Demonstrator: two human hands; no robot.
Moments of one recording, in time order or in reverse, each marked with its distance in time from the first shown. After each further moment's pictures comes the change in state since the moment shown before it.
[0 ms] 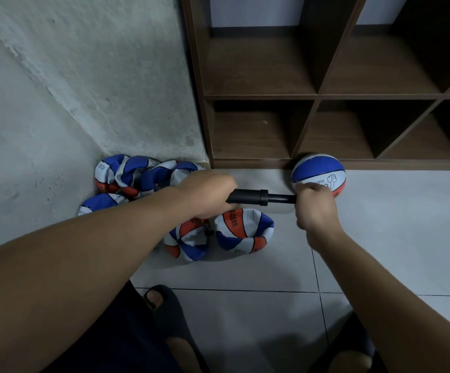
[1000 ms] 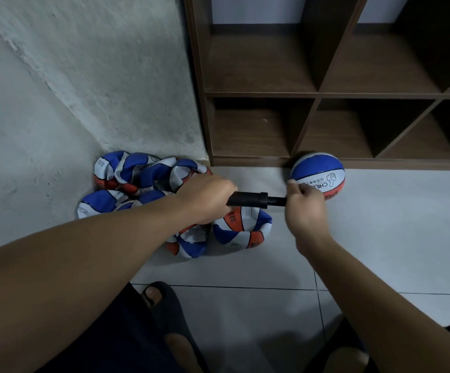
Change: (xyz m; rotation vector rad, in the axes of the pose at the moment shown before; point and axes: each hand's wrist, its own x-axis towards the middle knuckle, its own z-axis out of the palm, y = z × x) left_hand -0.002 -0.003 0.027 0.011 0.120 -0.007; right_hand -0.029 -0.004 0.013 -0.019 0.030 -0.096
